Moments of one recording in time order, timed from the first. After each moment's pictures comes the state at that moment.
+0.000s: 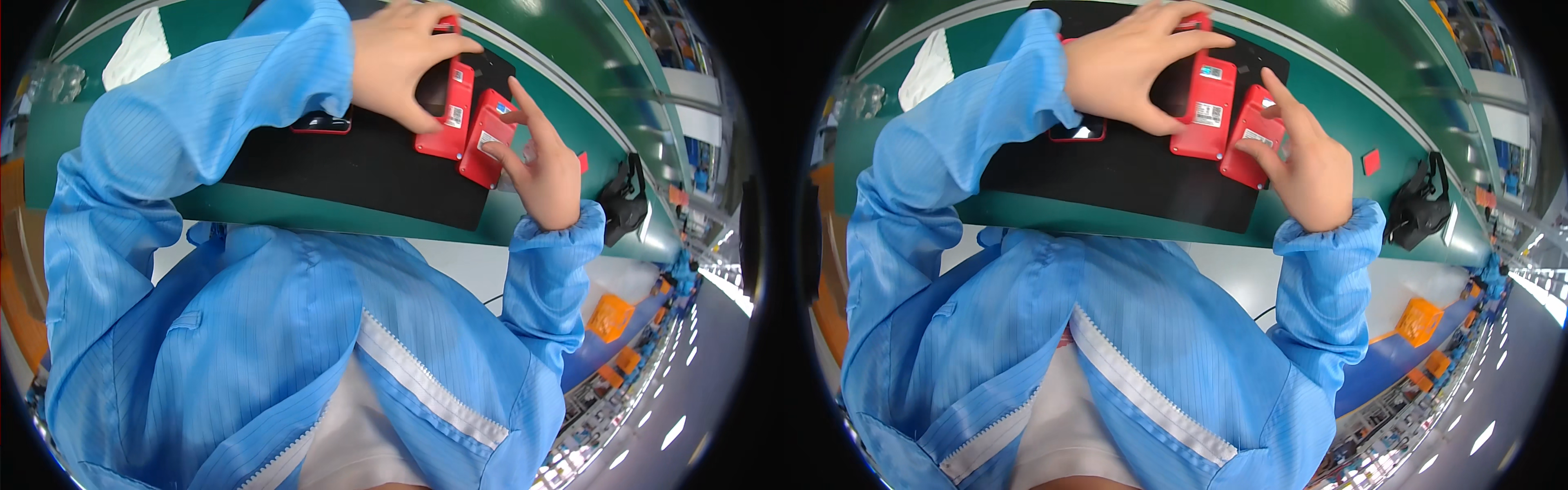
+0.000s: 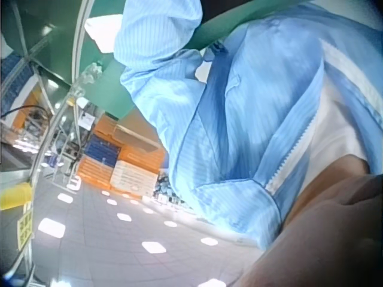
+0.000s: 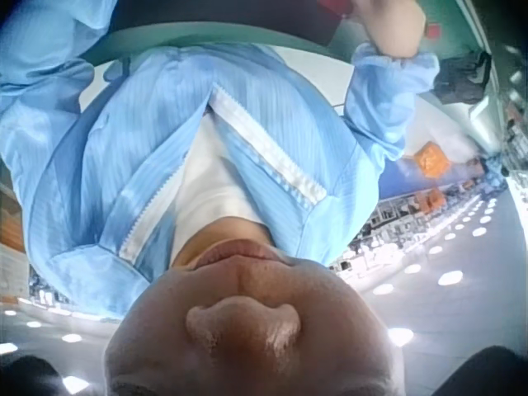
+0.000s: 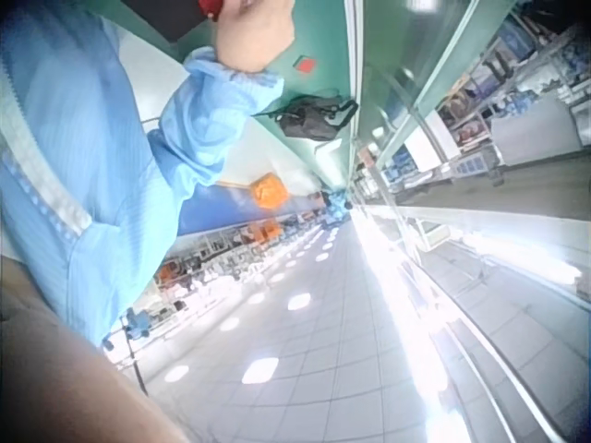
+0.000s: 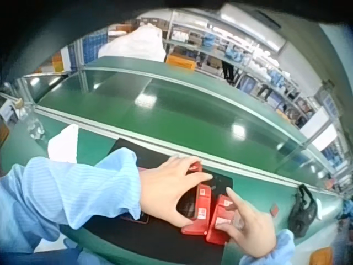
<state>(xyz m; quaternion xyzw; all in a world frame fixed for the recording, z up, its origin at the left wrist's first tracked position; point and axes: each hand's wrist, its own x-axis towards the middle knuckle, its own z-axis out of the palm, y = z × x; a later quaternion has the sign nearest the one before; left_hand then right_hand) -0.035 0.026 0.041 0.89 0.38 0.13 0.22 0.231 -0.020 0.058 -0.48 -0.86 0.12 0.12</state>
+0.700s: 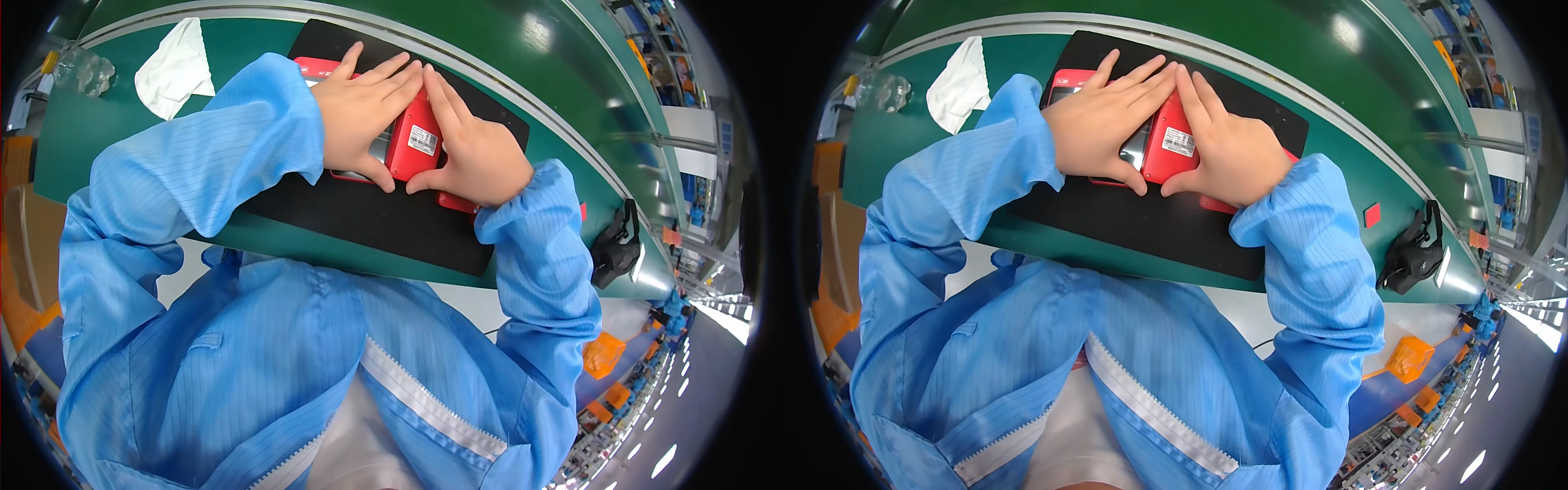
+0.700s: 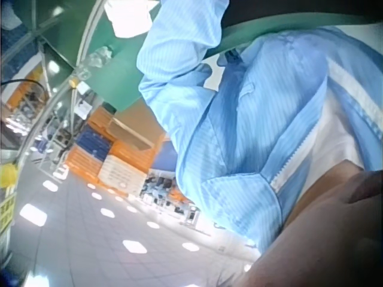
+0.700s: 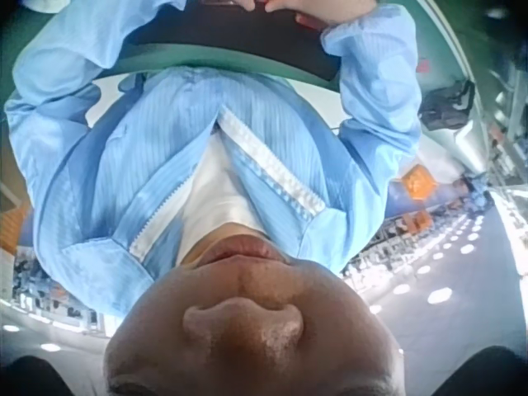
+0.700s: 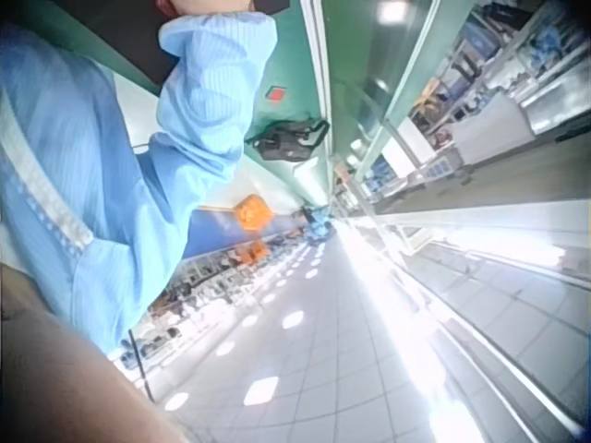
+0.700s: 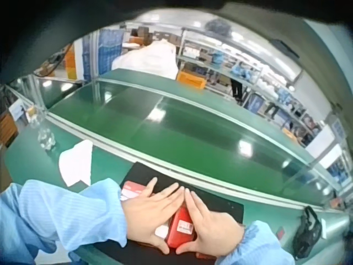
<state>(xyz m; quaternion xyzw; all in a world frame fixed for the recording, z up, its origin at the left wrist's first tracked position) -0.093 -0.010 0.011 0.88 0.47 0.01 0.11 0.134 0.037 0.037 -0.29 -0.95 0.09 0.00</state>
